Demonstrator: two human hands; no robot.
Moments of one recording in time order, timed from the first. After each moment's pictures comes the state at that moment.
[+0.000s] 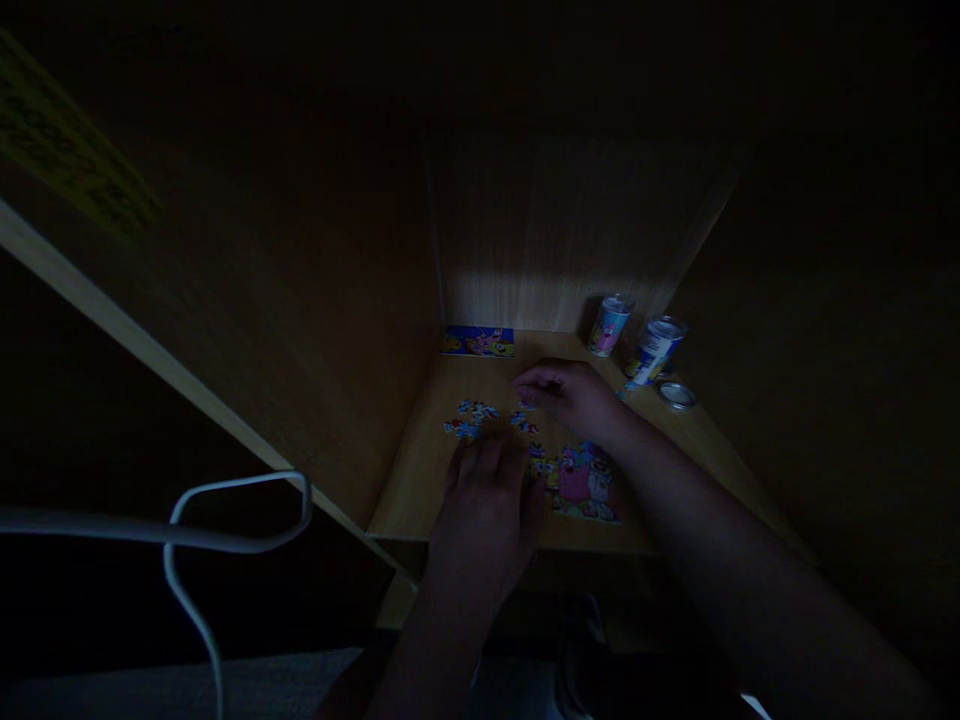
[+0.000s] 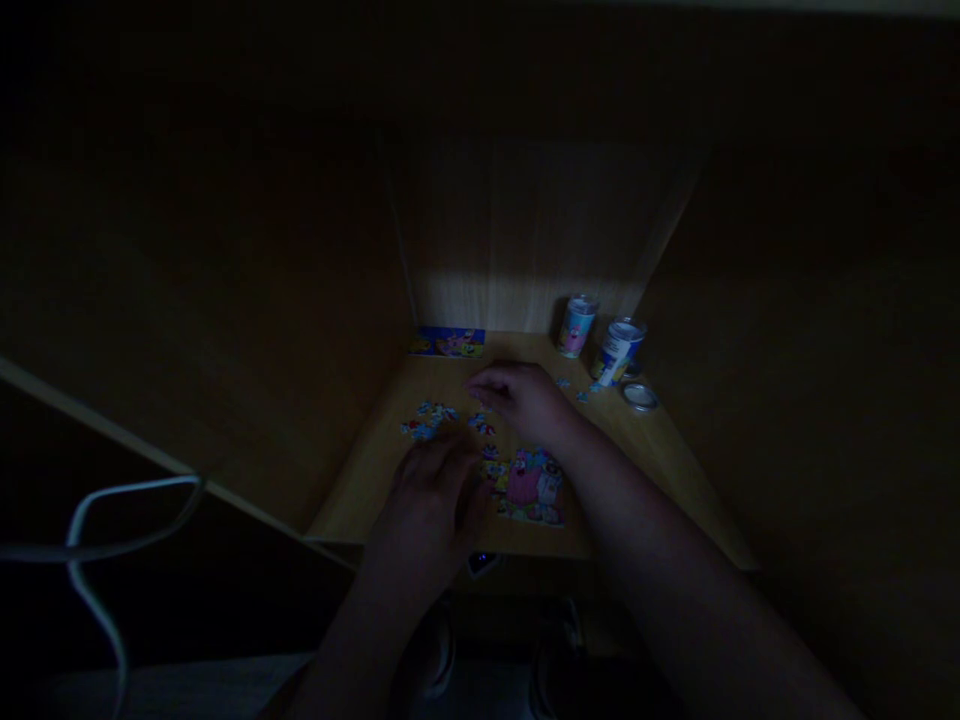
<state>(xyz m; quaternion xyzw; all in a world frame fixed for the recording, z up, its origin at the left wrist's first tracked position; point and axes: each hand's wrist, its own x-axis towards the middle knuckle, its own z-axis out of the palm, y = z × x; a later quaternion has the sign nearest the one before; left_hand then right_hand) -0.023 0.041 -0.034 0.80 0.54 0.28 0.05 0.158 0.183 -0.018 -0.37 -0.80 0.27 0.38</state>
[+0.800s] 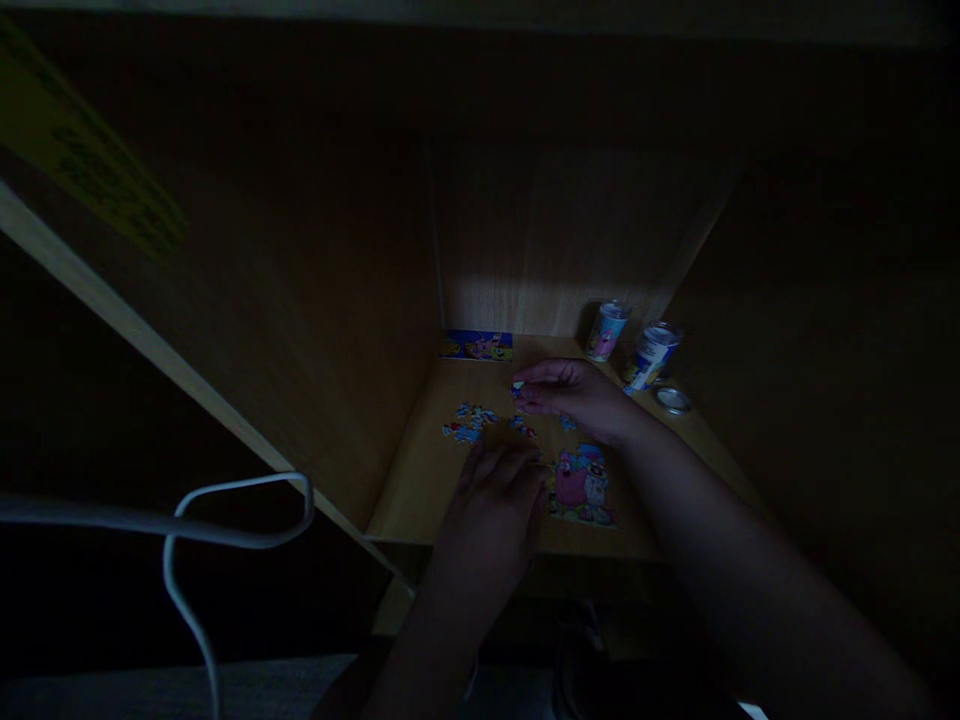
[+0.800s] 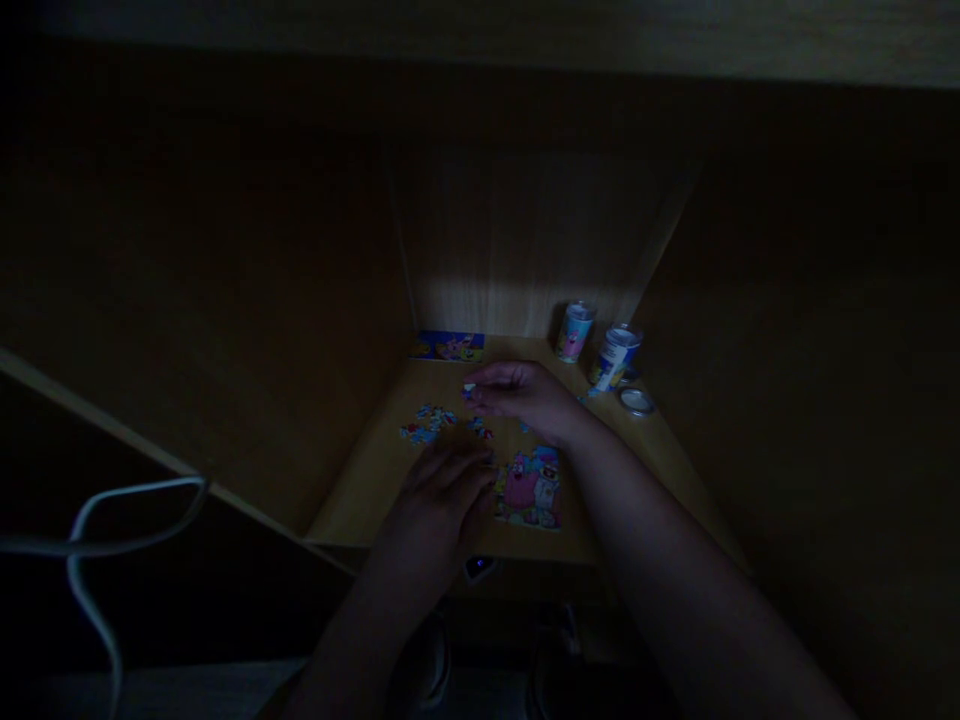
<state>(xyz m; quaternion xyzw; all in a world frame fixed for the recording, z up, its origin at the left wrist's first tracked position) -0.023 0.044 -0.040 0.84 0.45 0.30 0.08 0.161 0.182 -0.010 -0.33 -0.58 0.63 0.40</state>
